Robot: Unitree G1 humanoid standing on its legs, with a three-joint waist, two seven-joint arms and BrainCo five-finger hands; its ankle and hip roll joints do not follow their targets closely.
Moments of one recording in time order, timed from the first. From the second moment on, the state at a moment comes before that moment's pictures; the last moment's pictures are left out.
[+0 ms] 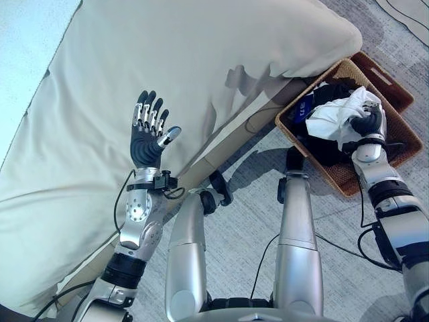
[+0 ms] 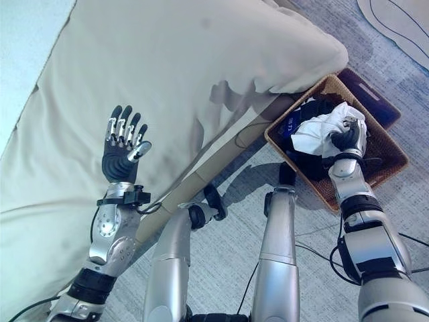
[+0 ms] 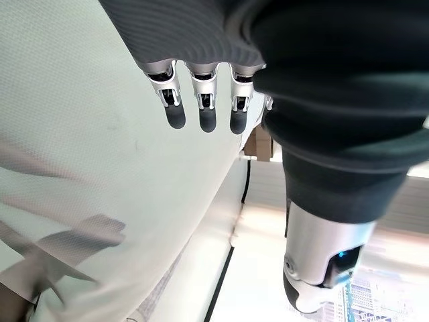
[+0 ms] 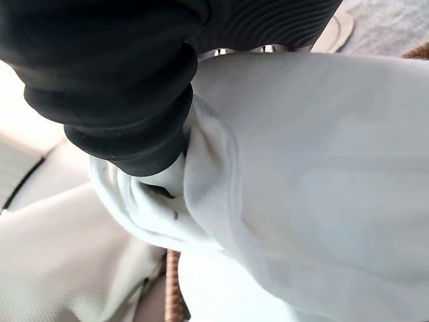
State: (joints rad) left arm -0.22 0.31 -0.21 -0.06 -0.61 -0.43 0.22; right arm -0.86 -0.66 0.25 1.10 0.07 -0.17 -0.42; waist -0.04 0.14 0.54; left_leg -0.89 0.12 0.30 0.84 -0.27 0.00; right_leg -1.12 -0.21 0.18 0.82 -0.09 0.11
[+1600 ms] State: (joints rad) left arm 0.03 0.27 -0.06 0.04 -0.60 -0.42 0.15; right arm -0.10 -0.33 0.02 0.44 0.27 -0.30 -0.25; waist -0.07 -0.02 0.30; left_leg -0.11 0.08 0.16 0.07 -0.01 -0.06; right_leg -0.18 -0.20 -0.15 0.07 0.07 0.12
